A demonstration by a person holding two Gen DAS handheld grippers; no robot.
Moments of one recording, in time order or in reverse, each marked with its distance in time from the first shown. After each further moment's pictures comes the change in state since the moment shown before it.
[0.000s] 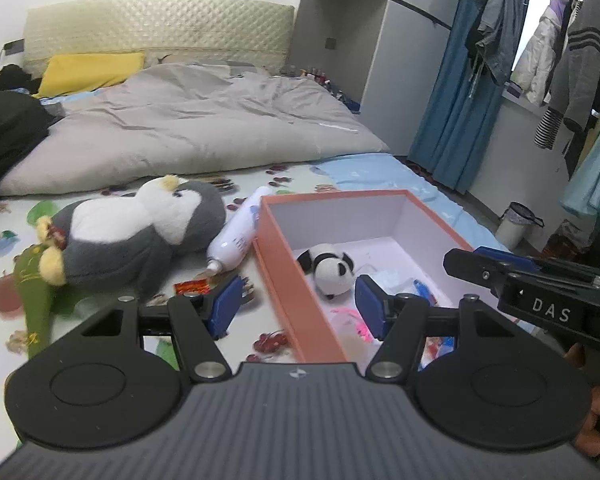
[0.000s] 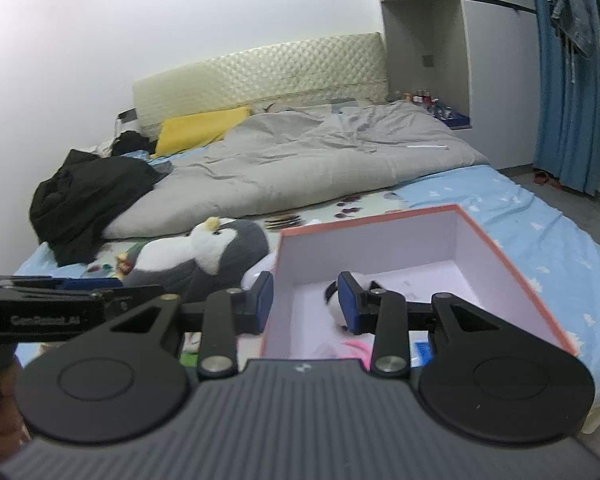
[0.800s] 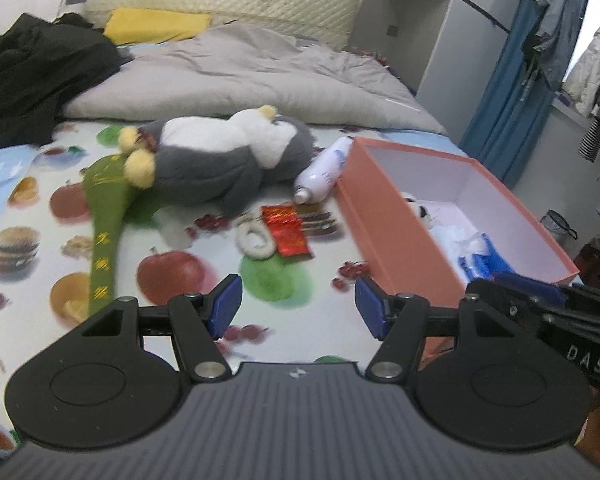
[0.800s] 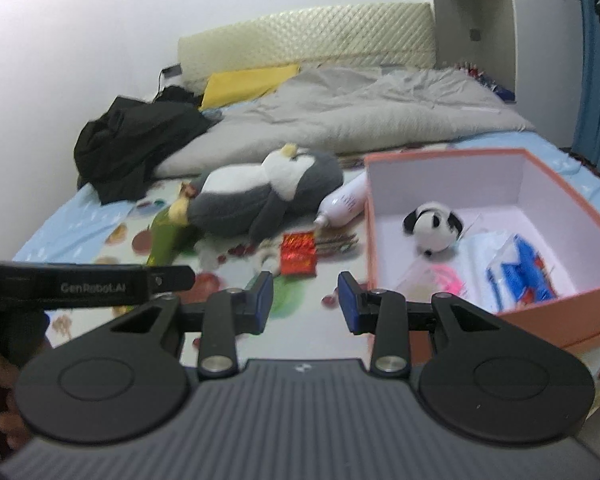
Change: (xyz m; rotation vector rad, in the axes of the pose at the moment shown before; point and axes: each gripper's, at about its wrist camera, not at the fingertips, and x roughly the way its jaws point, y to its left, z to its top) left arm -0.027 0.084 -0.086 -0.135 0.056 0.111; right arm -0.003 0.083 -0.075 -0.059 0.109 0.092
